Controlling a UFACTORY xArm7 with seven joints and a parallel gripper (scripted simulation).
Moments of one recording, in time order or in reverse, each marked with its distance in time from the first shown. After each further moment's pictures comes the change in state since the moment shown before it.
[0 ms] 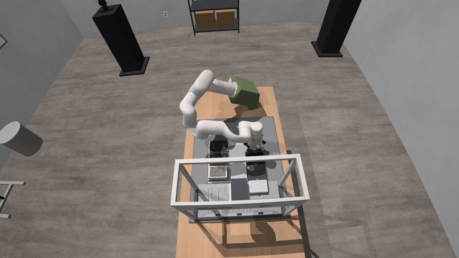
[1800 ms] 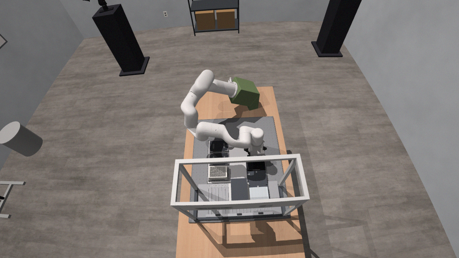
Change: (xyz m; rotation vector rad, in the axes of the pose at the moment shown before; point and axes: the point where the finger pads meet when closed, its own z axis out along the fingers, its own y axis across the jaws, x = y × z) arm 0.048 0.000 0.000 0.000 0.000 0.000
